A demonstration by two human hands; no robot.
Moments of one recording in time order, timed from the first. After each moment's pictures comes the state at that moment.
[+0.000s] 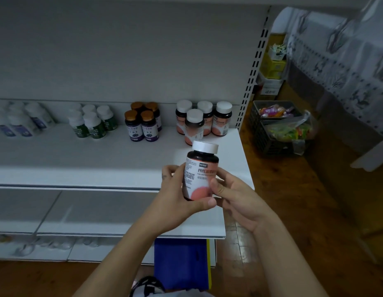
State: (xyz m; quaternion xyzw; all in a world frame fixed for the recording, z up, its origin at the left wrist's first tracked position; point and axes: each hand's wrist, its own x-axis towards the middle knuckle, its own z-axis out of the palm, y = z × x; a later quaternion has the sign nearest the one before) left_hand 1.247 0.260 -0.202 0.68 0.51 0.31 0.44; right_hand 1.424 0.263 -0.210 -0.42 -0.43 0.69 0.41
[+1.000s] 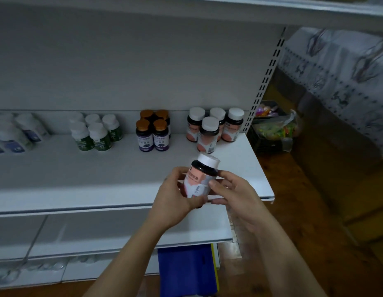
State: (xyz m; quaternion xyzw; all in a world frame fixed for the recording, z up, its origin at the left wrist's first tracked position) left_hand 1.177 0.316 -0.230 0.65 0.54 0.32 0.44; right_hand 1.350 0.292 -0.215 -0.59 -0.45 0.53 0.41
